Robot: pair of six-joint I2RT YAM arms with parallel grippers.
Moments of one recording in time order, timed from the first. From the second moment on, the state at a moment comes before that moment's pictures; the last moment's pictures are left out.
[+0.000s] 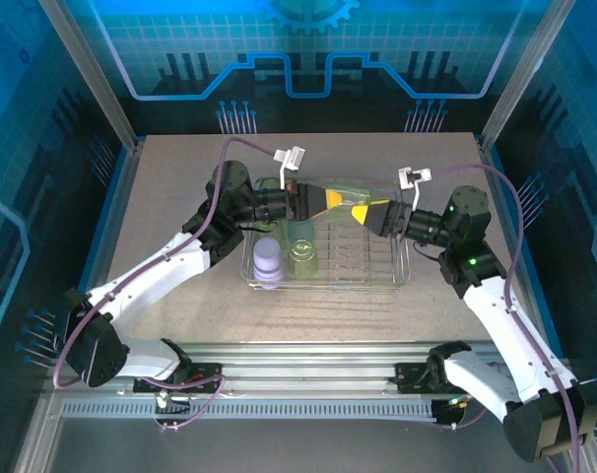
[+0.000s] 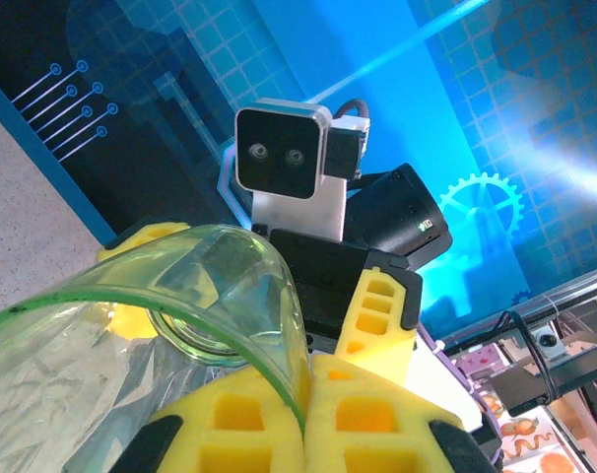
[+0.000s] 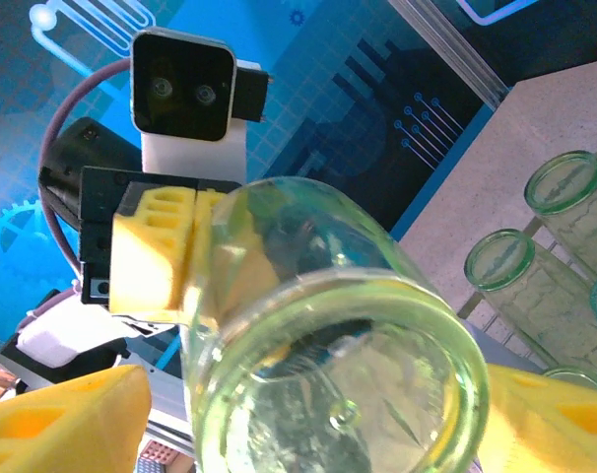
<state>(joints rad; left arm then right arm) -0.62 1.36 1.13 0.32 0.80 -1.09 0.24 0.93 0.84 0.06 -0.95 0.83</state>
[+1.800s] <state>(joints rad) -0.48 0.81 0.97 -0.94 -0.52 -0.72 0.31 1.28 1.33 -1.10 -0.10 0.02</state>
